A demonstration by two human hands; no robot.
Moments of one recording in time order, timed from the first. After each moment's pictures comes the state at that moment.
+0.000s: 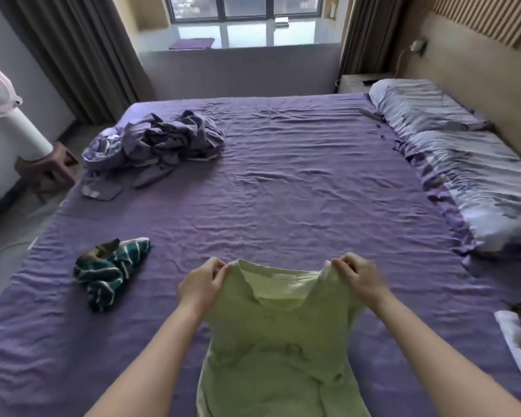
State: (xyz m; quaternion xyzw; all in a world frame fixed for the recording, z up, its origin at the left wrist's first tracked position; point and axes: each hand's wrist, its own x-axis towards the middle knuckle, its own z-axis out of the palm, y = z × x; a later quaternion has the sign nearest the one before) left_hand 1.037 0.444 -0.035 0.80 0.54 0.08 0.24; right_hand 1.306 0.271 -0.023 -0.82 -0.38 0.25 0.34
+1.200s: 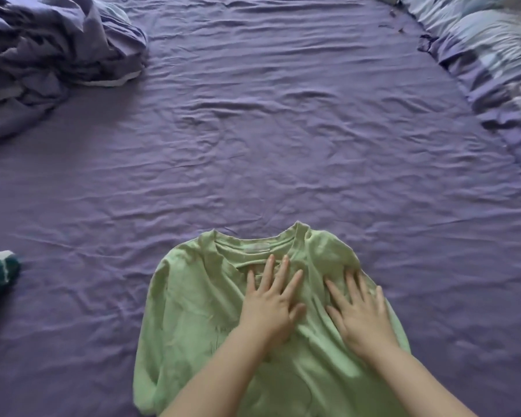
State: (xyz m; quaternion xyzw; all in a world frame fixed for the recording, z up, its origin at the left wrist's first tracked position) left_hand 1.214 0.488 -0.332 0.94 0.22 -0.18 0.17; right_hand 1.335 0.340 -0.310 -0.88 -0.40 0.23 -0.09
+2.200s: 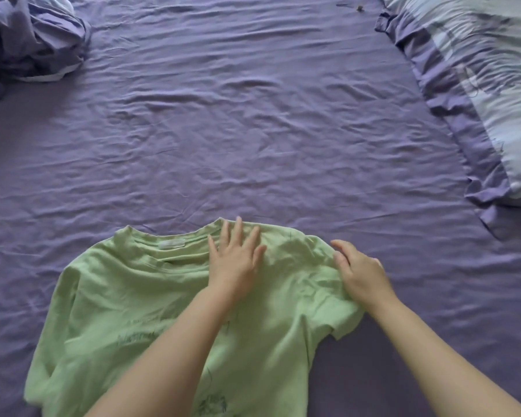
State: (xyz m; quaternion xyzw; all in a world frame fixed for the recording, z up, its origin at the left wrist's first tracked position) left_hand 1.349 0.451 -0.305 0.89 0.38 -0.14 0.19; right_hand 1.503 0.275 -0.265 -0.89 -0.31 0.28 0.18
